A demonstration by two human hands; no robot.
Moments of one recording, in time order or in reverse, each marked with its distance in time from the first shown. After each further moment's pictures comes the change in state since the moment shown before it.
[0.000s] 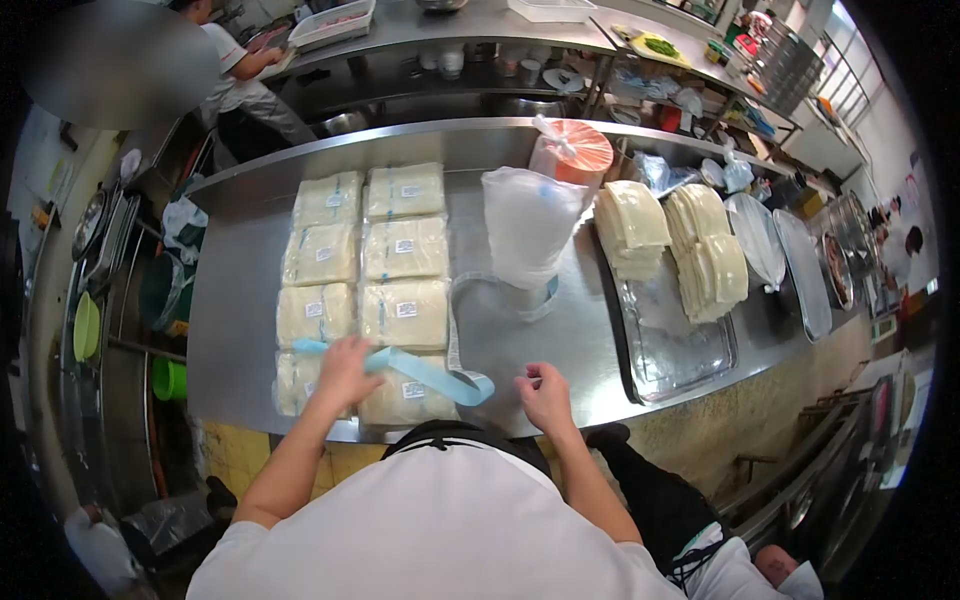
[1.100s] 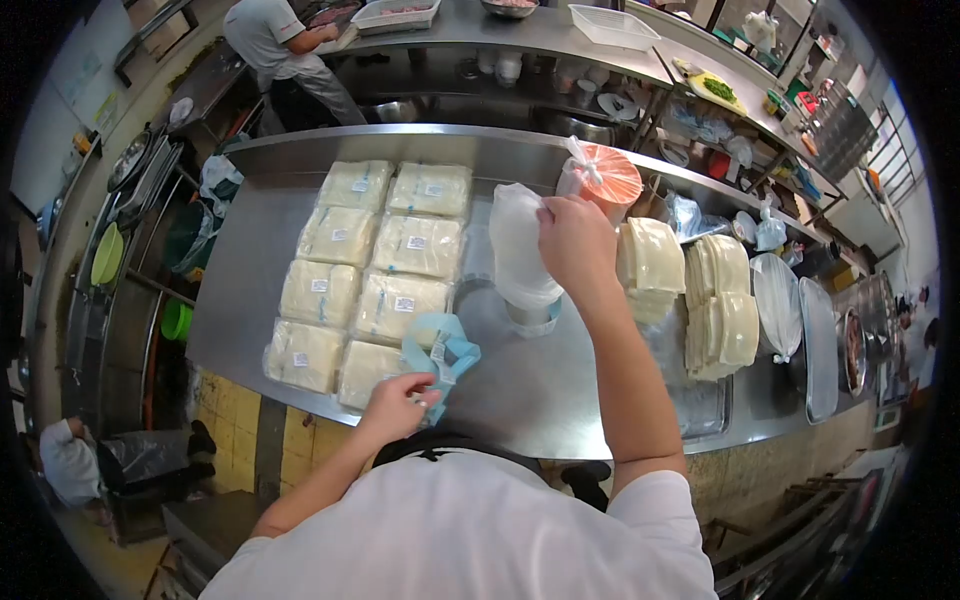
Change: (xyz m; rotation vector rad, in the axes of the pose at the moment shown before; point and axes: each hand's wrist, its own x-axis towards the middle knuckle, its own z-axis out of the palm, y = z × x) left_hand -0.030 0.161 0.010 -0.753 -0.042 -0.309; right_hand 0.173 -0.217 -0.118 -0.495 0.220 -0.739
